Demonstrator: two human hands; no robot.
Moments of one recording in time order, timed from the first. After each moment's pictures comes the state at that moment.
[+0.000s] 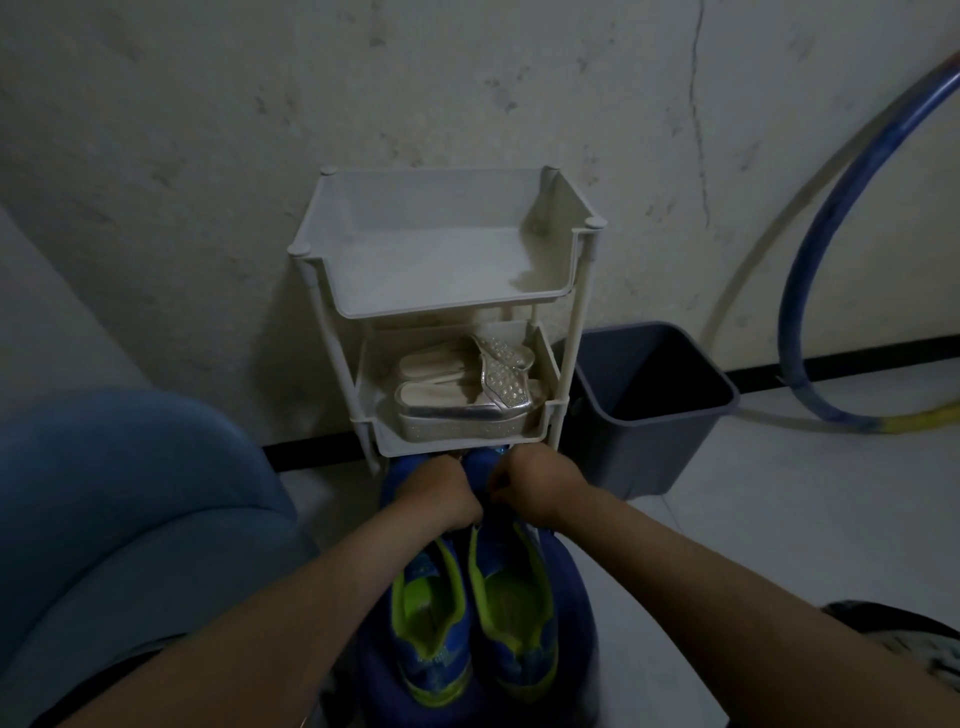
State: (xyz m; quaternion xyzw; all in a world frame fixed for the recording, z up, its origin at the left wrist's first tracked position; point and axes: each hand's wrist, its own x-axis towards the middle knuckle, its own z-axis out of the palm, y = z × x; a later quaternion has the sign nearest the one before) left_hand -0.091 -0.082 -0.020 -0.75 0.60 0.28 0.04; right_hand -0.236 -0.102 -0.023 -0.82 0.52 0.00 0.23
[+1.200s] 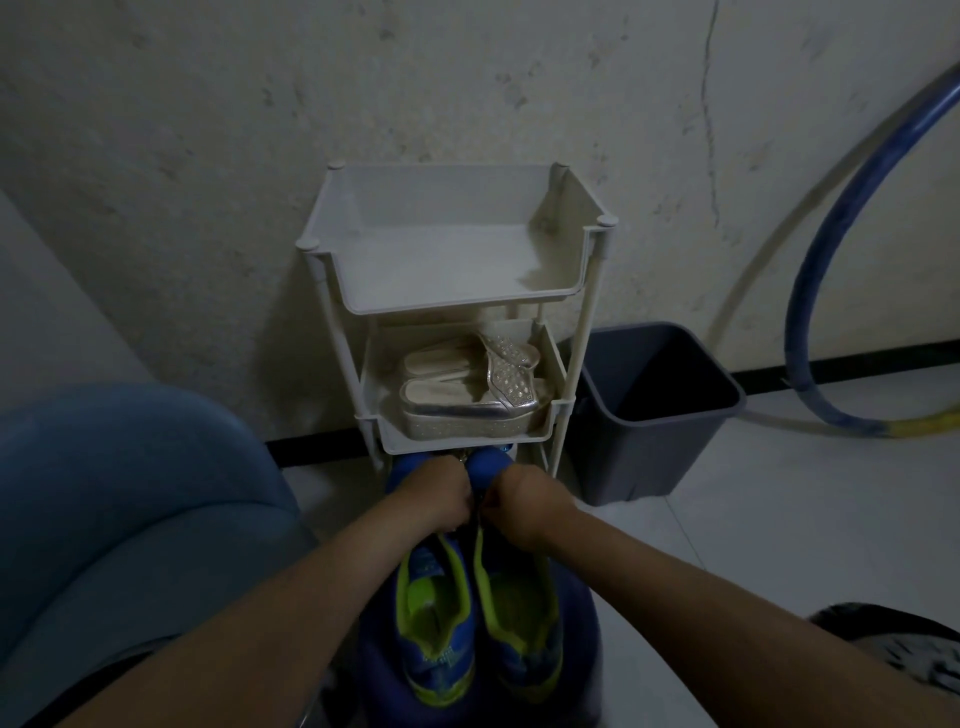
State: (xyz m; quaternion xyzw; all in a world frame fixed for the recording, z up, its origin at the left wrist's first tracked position) left_hand -0.075 -0.084 -0.028 -0.70 0.65 0.30 0.03; right_hand -0.216 -0.087 -0.046 -0.79 0.57 0.00 0.23
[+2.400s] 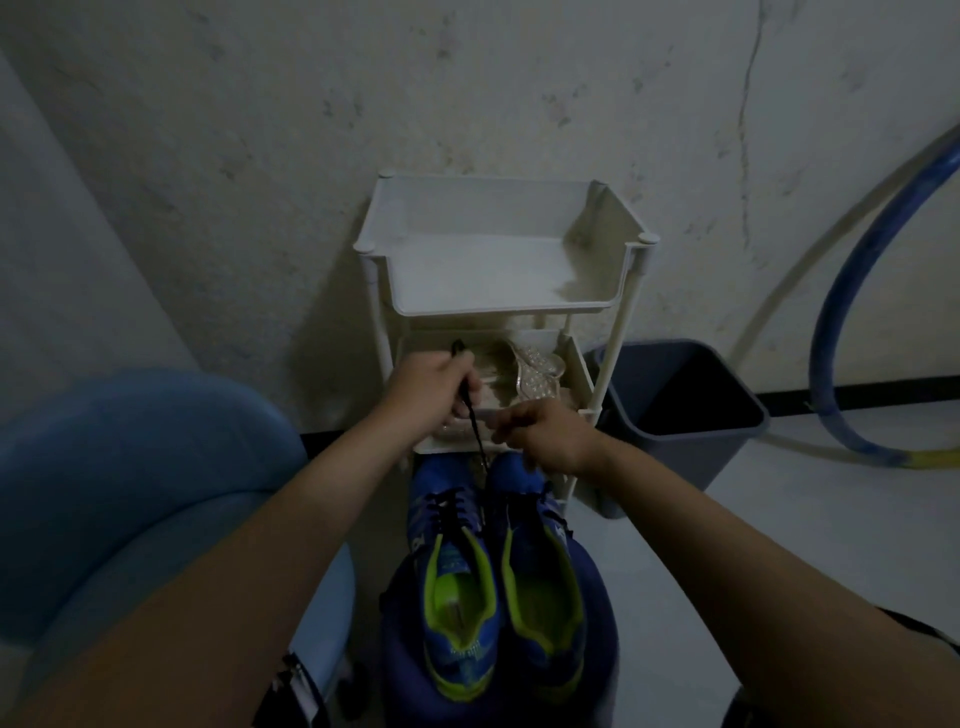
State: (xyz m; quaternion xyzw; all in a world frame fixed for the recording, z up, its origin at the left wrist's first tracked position) left_hand -0.038 -0.089 0.074 -0.63 0.54 0.39 -0.40; right_hand -0.211 -0.115 0.038 -0.71 0.51 -0.16 0.47
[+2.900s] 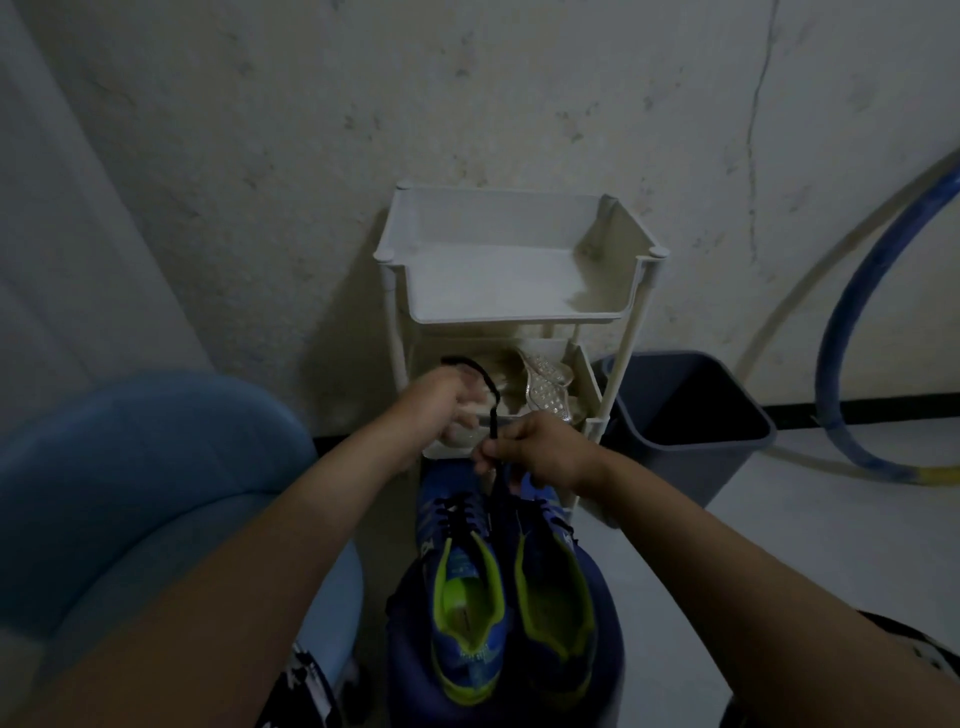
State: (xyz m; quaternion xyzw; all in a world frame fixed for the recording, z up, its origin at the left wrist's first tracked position) left_hand -0.032 -0.079 0.079 -0.62 0.48 0.50 -0.37; right_hand -0.199 -0.103 0.037 -0.73 0.44 -0.15 0.51
